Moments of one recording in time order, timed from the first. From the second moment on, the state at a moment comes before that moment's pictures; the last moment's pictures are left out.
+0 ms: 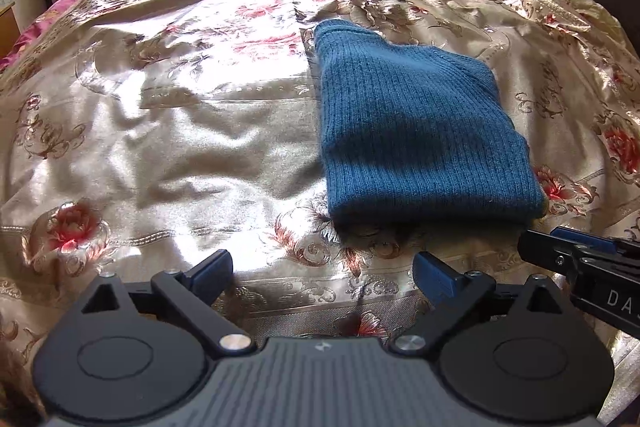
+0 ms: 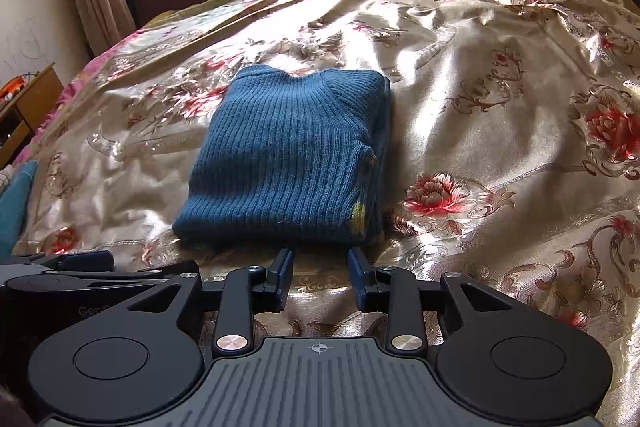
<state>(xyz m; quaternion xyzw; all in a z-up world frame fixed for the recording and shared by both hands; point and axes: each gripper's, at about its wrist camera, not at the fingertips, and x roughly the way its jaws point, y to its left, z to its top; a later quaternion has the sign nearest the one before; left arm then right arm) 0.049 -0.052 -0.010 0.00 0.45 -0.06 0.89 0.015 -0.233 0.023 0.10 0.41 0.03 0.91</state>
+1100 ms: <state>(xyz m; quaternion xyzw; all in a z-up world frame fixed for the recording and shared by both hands) 0.035 -0.054 -0.011 0.00 0.46 -0.07 0.89 0.000 -0.229 0.015 0.09 0.43 0.02 0.90</state>
